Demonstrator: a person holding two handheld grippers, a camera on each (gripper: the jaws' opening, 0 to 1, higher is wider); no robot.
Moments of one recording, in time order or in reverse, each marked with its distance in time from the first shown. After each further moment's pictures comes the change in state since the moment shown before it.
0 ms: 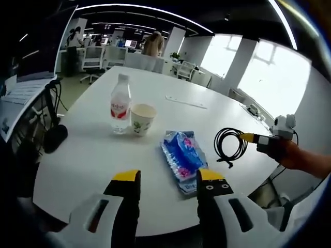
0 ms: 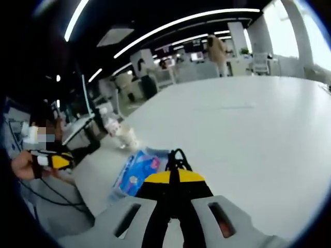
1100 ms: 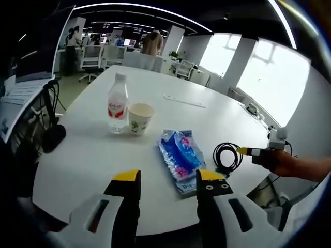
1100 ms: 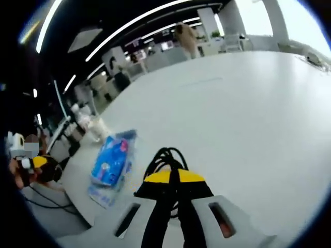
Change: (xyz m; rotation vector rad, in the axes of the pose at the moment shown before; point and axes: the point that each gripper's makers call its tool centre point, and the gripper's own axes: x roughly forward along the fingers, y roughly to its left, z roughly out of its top) left arm 0.000 -0.004 0.001 -0.001 0.005 -0.005; right arm 0.002 -0.066 -0.059 0.168 0.092 -0.176
